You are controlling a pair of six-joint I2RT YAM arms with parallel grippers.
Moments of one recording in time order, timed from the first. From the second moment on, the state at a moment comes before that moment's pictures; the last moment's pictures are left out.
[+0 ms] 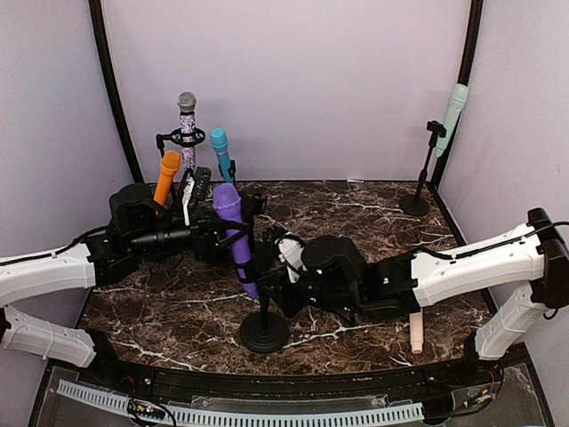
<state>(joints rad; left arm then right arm) -0.74 1.10 0.71 0.28 0.44 -0.30 1.33 1.56 1.01 0.04 0.26 0.34</state>
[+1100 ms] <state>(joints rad) -0.69 1.12 0.79 0.16 0.52 -0.29 1.33 1.57 1.01 0.08 0.25 0.35</state>
